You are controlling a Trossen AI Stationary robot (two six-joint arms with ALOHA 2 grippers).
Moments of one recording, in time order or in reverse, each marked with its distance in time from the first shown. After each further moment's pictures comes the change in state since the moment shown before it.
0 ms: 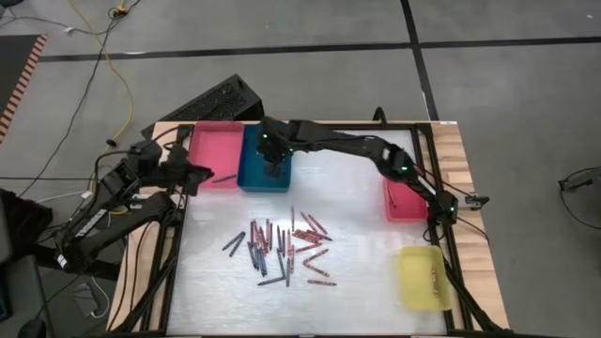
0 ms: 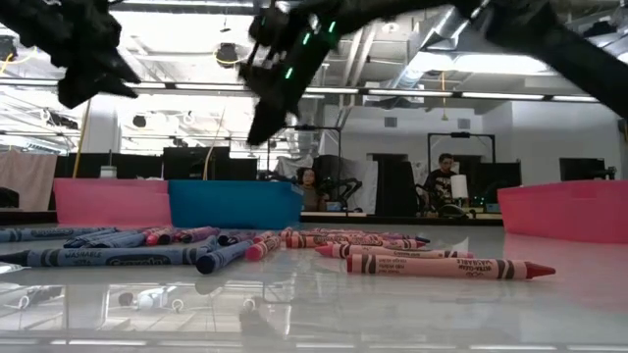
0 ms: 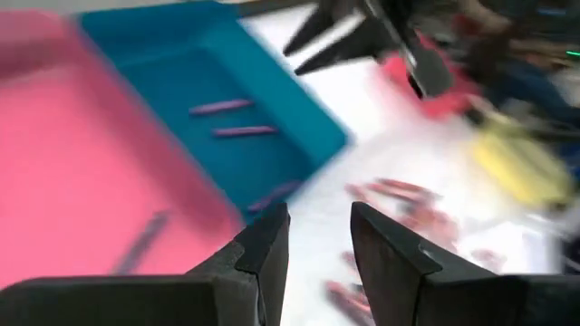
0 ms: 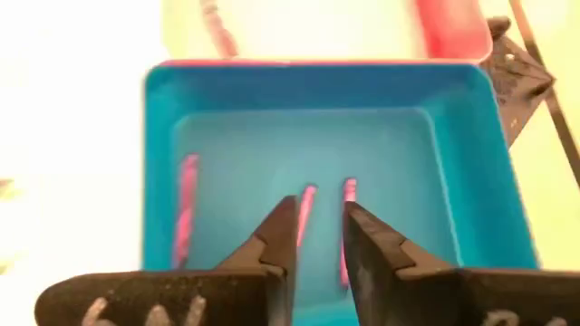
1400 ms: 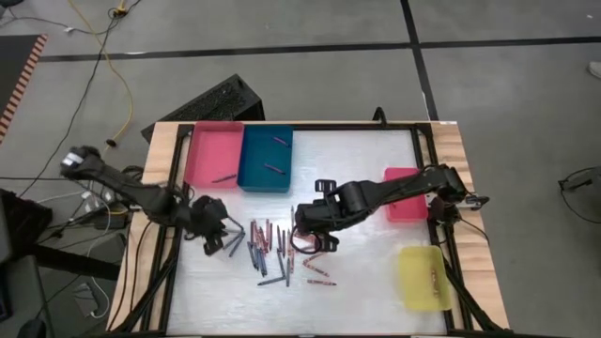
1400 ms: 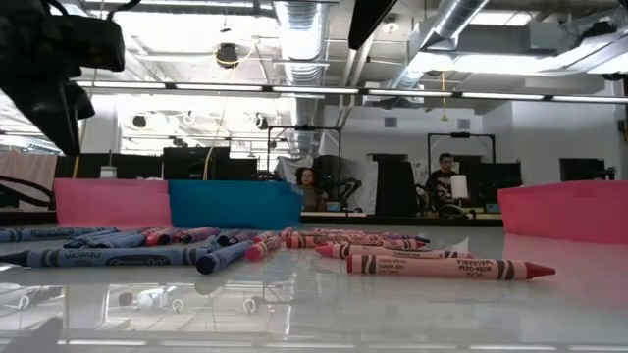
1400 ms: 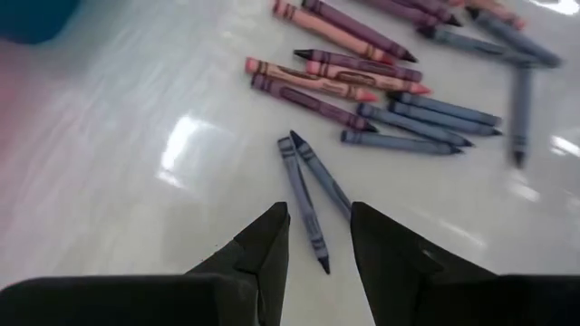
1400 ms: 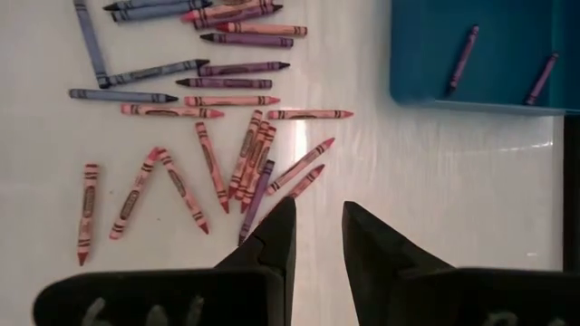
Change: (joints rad) left arm -1.241 0.608 0.000 0.043 -0.610 -0.487; right arm 0.541 -0.403 -0.308 -0.443 0.270 0.394
